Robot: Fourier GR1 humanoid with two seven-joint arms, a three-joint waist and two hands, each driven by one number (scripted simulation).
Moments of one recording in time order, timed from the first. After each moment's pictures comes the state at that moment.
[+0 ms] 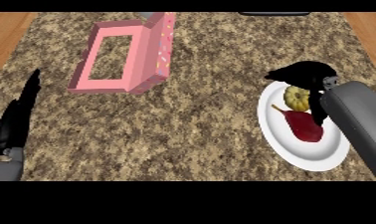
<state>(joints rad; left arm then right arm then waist) -0.08 0.44 0.07 -1.33 -0.13 0.18 0.05 -0.66 -0.56 0.44 -0.98 1.01 0.68 -0.28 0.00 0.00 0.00</state>
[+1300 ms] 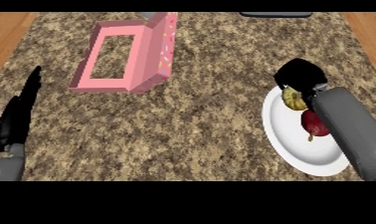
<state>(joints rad) -0.10 0.40 0.13 -1.34 -0.19 0.13 0.06 -0.64 -0.46 0.36 -0.83 1.32 0.28 -0.28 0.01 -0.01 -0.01</state>
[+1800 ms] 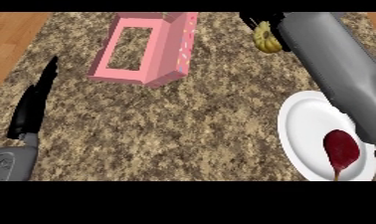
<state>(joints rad) -0.17 0.38 0.08 -1.34 -0.21 0.10 0.06 -1.20 -0.38 0.41 -0.75 1.37 0.63 -0.36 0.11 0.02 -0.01</state>
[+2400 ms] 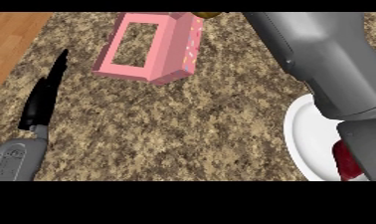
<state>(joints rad) -0.22 0.35 0.05 -1.32 -0.23 0.11 0.07 -1.64 -0.19 0.29 -0.50 1.26 0.64 -0.43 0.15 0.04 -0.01</state>
